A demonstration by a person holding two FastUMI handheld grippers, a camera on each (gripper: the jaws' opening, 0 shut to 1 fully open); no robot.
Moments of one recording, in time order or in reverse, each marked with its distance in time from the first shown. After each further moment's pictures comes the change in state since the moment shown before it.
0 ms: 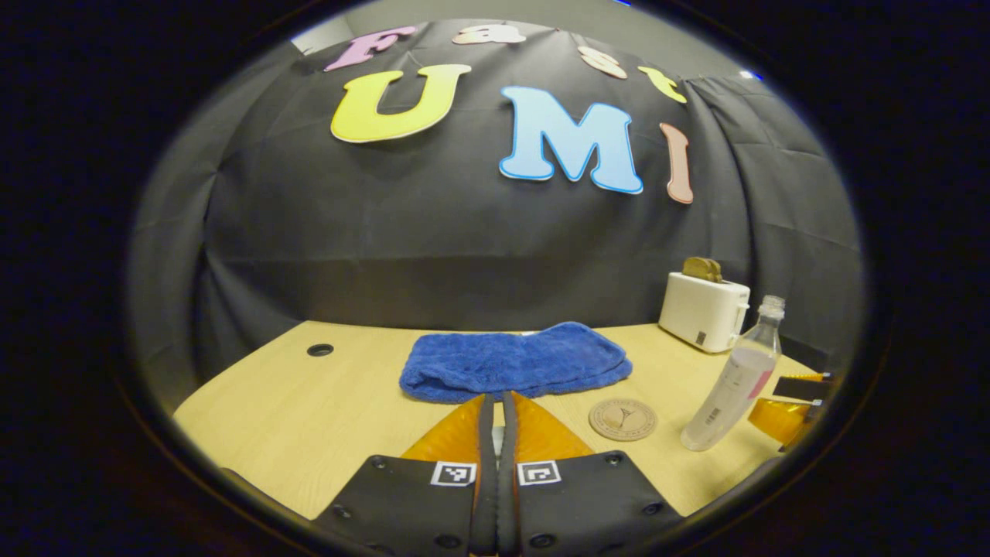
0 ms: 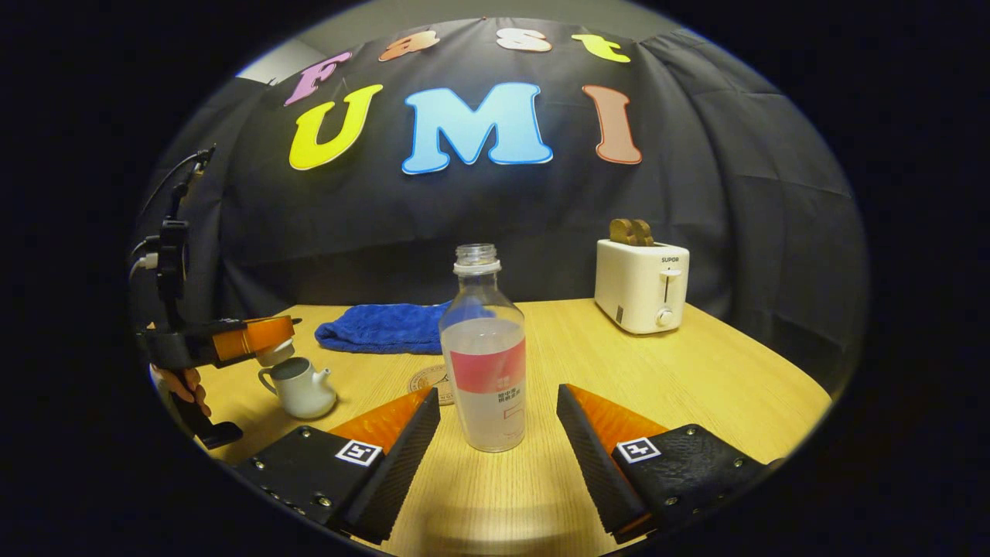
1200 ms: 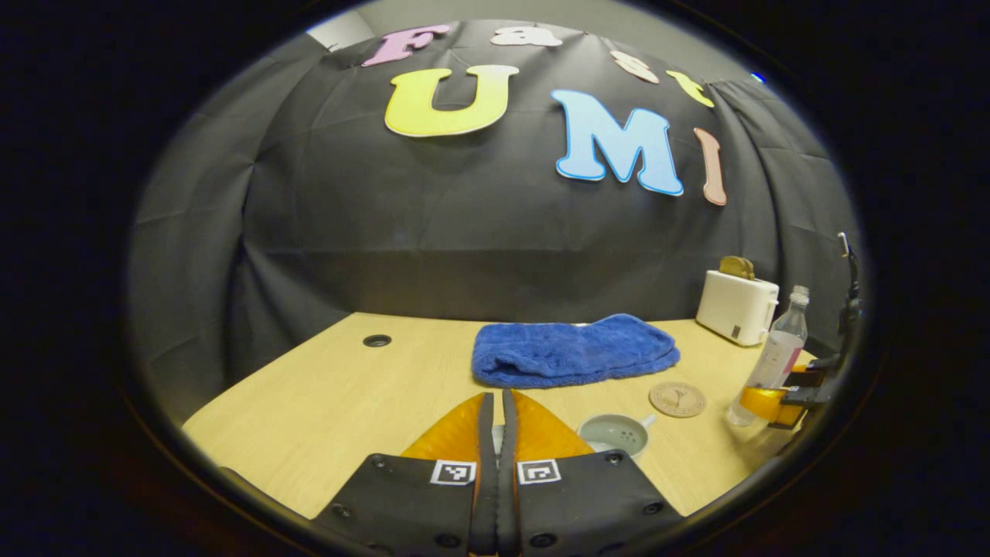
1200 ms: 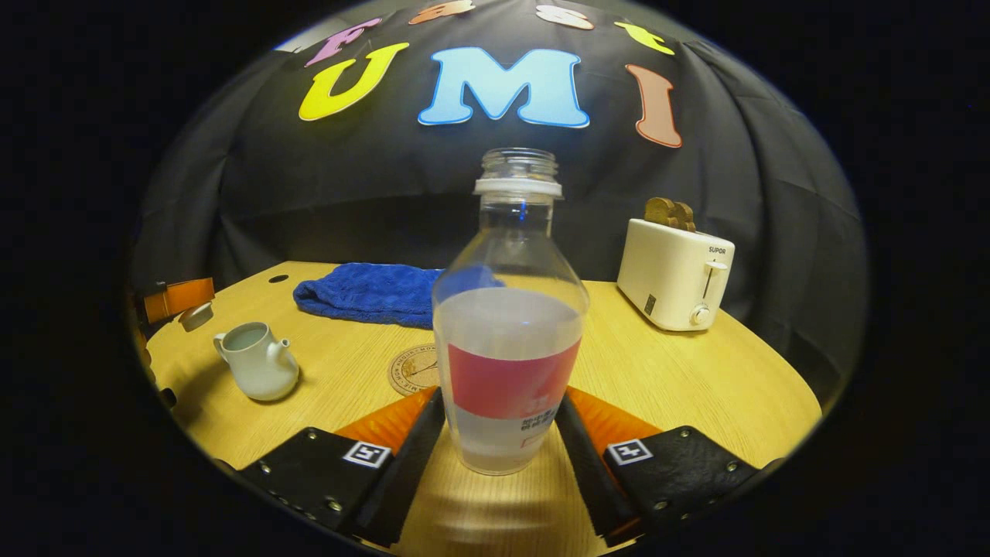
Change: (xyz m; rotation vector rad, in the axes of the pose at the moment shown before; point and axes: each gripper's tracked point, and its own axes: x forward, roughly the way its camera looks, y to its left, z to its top) left arm -0.022 0.082 -0.022 -0.018 0.013 0.098; right arm 0.060 0.008 -0.020 -0.115 0.084 0.009
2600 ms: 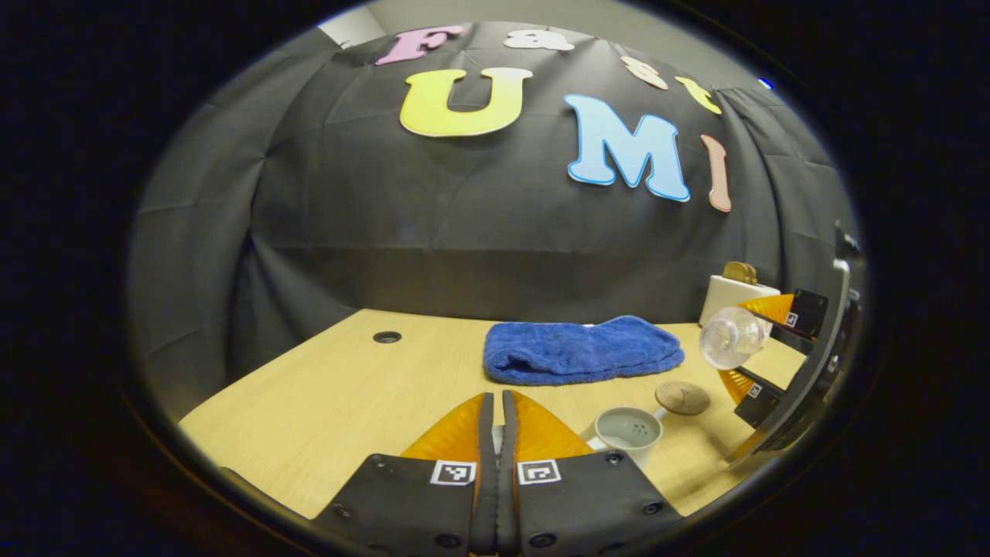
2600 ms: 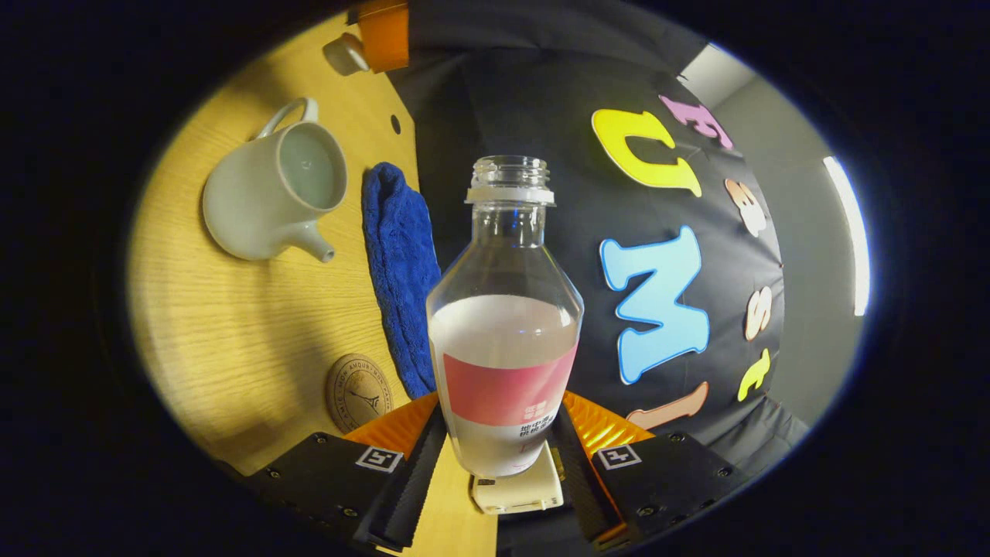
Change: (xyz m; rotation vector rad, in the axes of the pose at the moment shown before) left arm -0.011 0.021 -0.003 -0.024 -0.016 0.014; right arm 0.020 0.065 0.086 -1.336 -0.276 -0.281
